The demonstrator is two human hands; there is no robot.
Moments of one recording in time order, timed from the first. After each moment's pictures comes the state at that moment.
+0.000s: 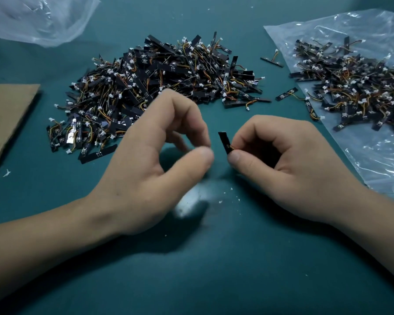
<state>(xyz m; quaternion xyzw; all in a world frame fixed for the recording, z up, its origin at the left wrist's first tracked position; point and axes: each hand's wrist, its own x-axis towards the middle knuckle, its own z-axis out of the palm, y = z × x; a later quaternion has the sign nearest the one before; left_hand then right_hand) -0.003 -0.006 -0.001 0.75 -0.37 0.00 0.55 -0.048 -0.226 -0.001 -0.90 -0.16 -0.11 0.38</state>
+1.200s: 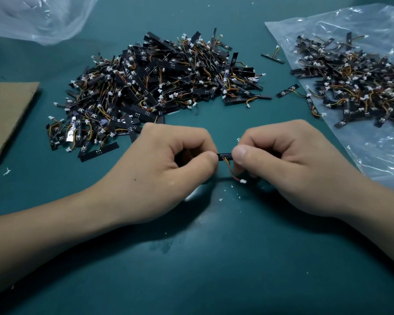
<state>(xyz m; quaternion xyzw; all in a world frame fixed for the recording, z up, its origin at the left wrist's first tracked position) -0.004 -0.014 0.005 0.83 -0.33 -0.10 0.45 -0.048 -0.230 0.002 -0.89 -0.13 0.00 0.44</state>
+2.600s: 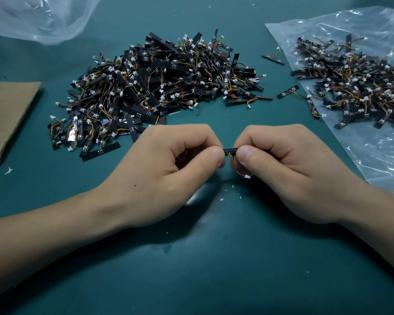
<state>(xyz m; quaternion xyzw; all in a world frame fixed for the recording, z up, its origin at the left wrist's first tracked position) -0.008 -0.012 0.005 0.82 -0.35 -0.06 0.45 -0.052 -0.226 0.005 -0.90 -0.18 -0.03 0.39</state>
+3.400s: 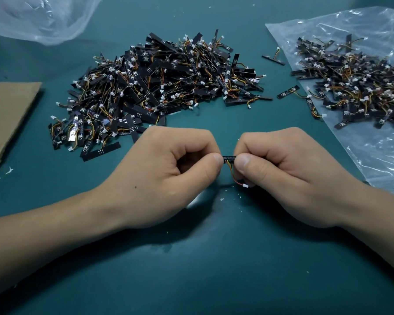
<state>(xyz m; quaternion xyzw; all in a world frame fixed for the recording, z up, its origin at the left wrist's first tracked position) -0.009 -0.012 0.006 0.82 -0.36 -0.07 0.44 -0.054 -0.225 0.007 -0.91 -0.19 -0.01 0.36</state>
